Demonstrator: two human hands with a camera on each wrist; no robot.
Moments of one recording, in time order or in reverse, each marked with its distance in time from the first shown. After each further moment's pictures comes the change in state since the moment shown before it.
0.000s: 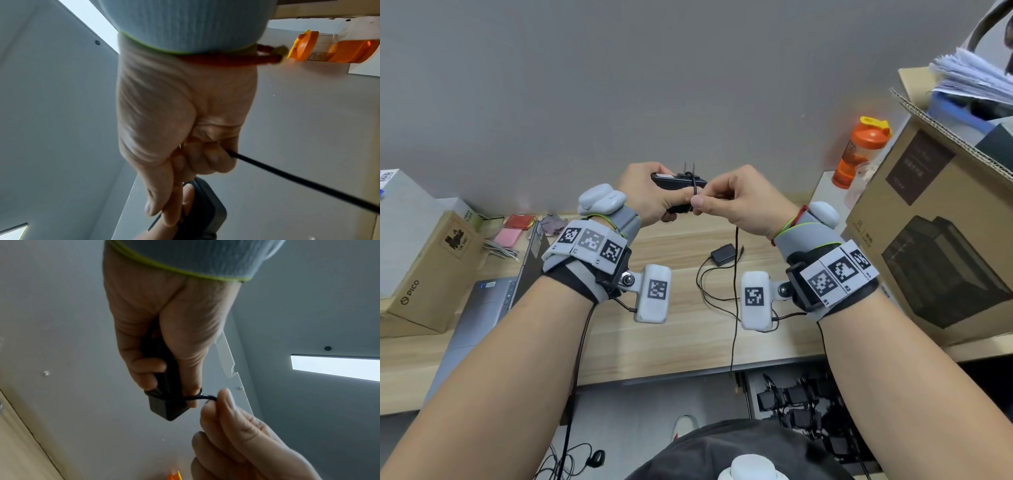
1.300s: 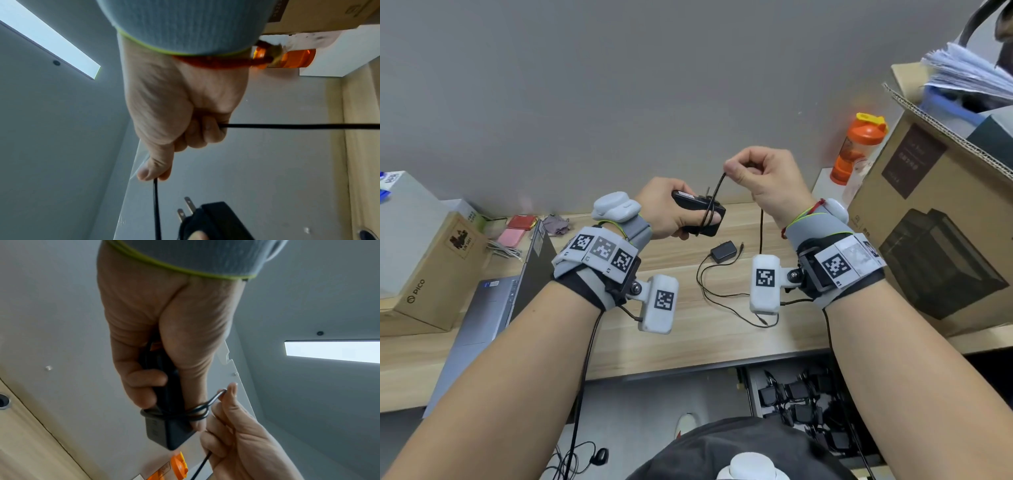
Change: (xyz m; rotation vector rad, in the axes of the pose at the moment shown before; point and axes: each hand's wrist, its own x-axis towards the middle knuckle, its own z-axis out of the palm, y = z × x) left_hand -0.025 0.001 0.018 0.122 -0.216 0.022; right_hand -0.002 0.023 -0.019 0.230 0.363 -0.018
